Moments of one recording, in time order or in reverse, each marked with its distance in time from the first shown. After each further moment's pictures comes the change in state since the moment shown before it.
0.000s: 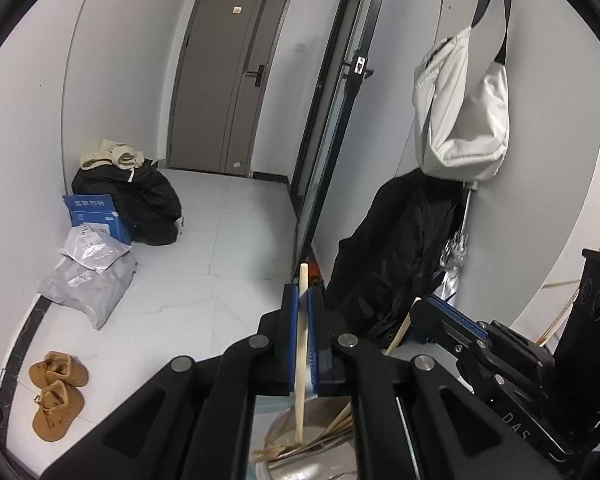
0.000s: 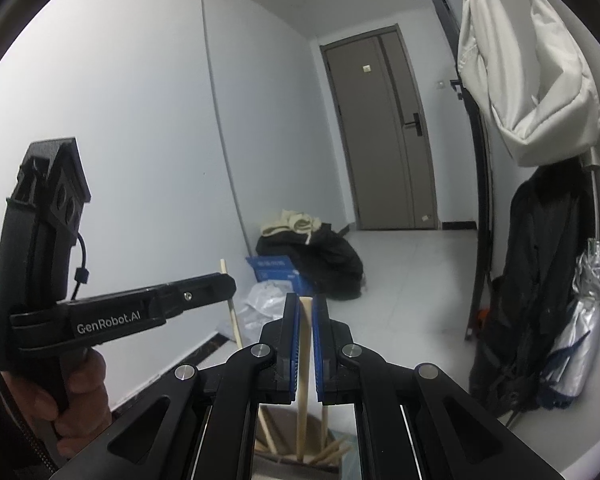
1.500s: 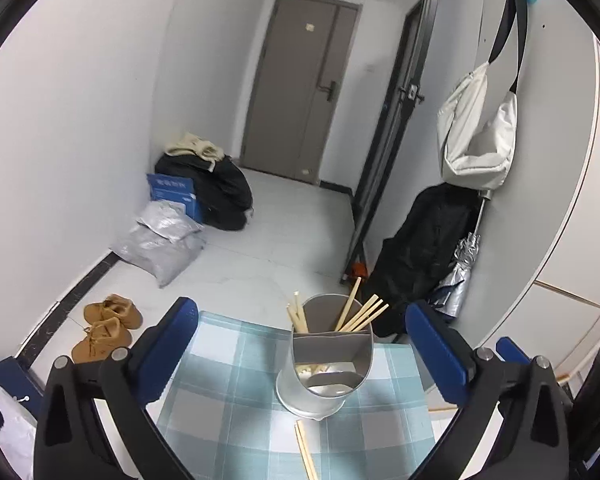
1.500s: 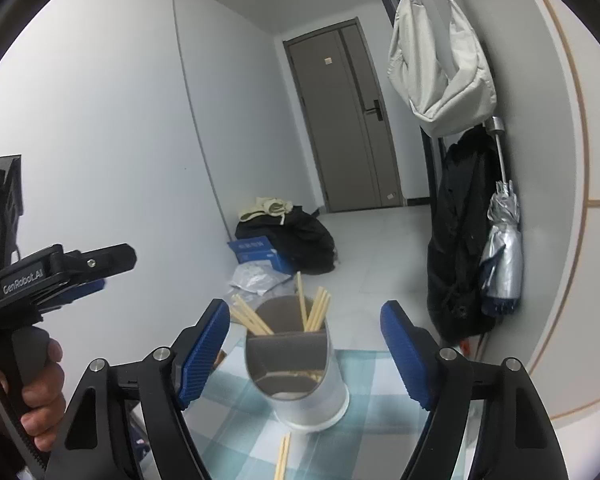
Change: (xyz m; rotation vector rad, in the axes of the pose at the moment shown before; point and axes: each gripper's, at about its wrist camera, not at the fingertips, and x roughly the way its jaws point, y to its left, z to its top) left arm -0.120 -0.034 -0.063 -0.136 -0.082 0.238; right arm -0.138 0.024 -0.052 0.093 0.025 -0.120
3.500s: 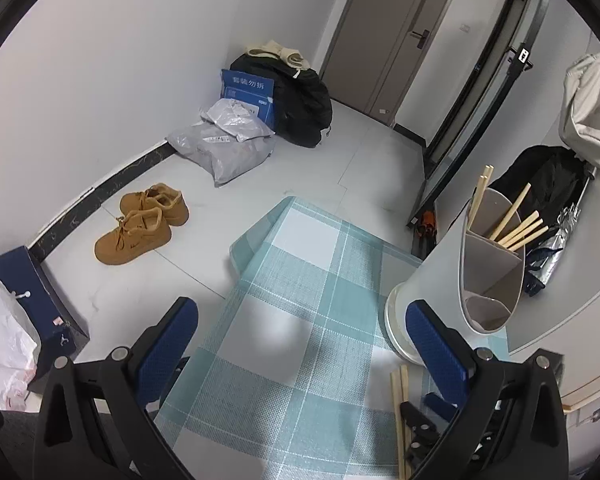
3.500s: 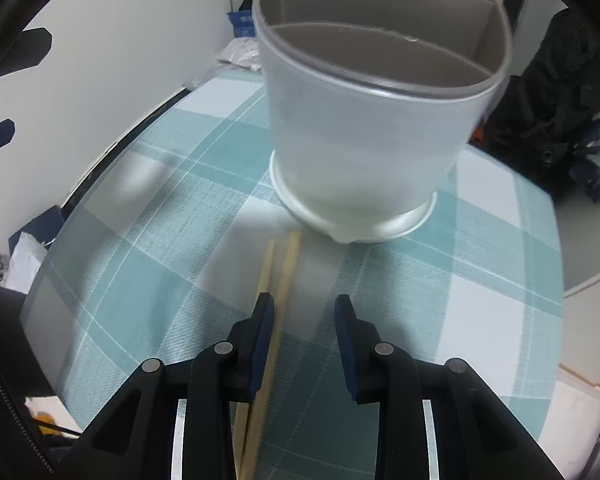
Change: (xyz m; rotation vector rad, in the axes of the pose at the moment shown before) left arm 0.072 0.100 -0.082 -0.231 0.253 0.174; right arm 0.161 0.048 -0.181 -0.274 0.754 -0.108
